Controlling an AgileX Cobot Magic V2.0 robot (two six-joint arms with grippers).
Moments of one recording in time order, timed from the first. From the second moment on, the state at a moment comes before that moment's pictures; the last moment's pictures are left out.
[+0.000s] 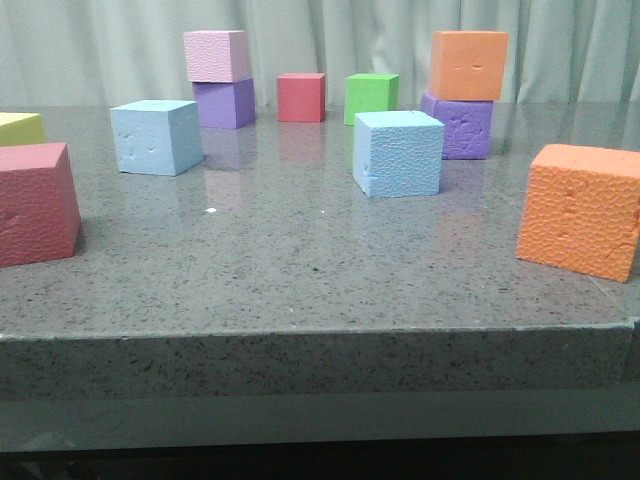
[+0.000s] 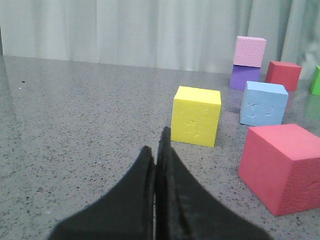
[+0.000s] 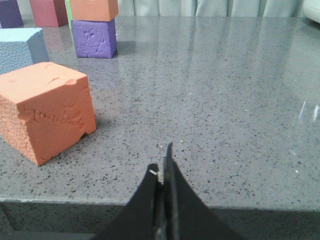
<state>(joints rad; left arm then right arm) 0.03 -0.01 0.01 -0.06 0.09 -0.02 0.01 -0.01 0.03 0.09 0.20 -0.03</state>
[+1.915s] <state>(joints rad) 0.03 -0.01 -0.01 -0.08 -0.27 -0.02 0.01 -0.01 -0.01 0.09 -0.18 -0.03</state>
